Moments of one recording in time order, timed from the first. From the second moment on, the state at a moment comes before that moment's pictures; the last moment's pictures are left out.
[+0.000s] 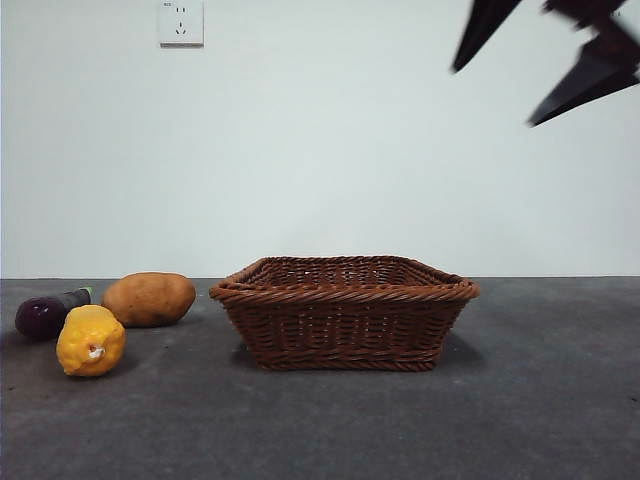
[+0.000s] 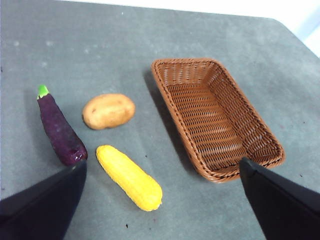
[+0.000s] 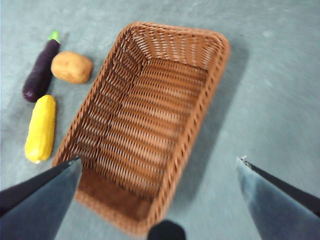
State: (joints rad) left arm 0.01 0.66 0.88 -0.77 0.42 -0.07; right arm 0.22 1.42 1.34 -0.76 -0.40 0.01
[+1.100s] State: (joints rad) left arm 0.01 0.76 0.88 -0.72 0.42 -0.07; right arm 0.33 2.01 1.50 -0.62 -0.30 0.03
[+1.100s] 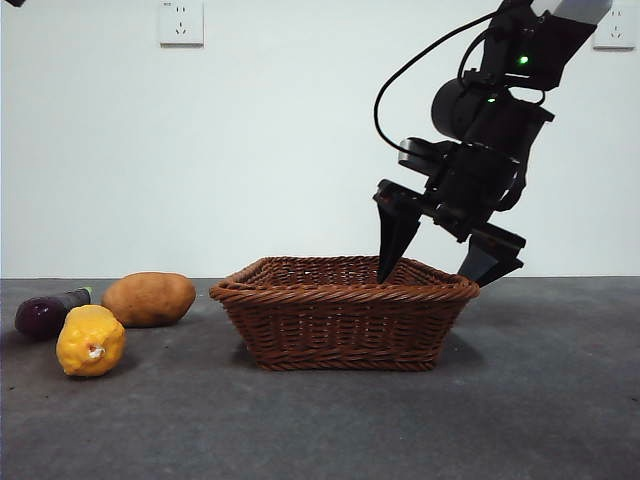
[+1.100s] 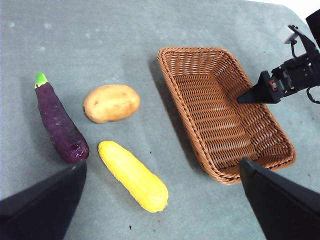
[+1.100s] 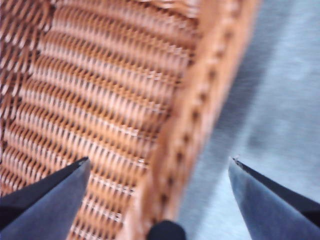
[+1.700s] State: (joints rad) left arm 0.01 0.79 0.88 -0.72 0.42 -0.07; right arm 0.35 2.03 1.51 -0.59 -0.27 0.14
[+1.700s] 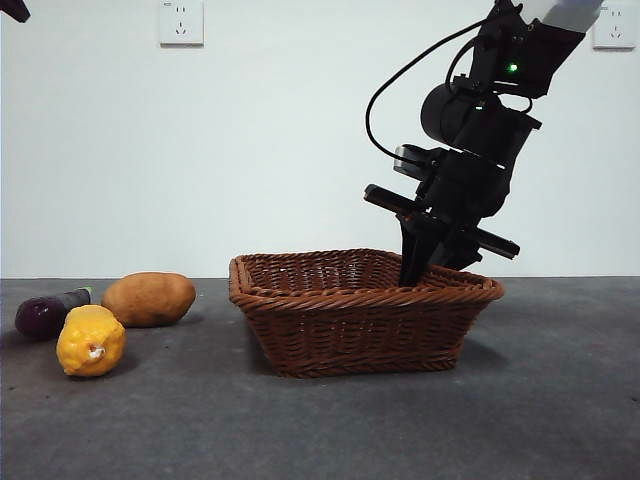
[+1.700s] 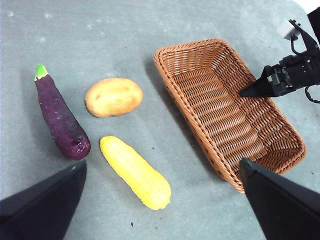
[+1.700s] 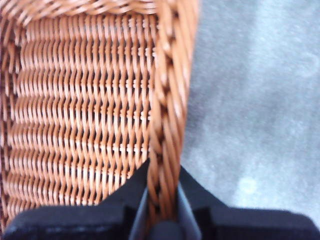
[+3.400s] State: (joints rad) left arm -0.30 1.60 1.11 -0.72 0.07 -0.47; right arm 0.35 1.30 1.50 -0.91 -0.31 -0.07
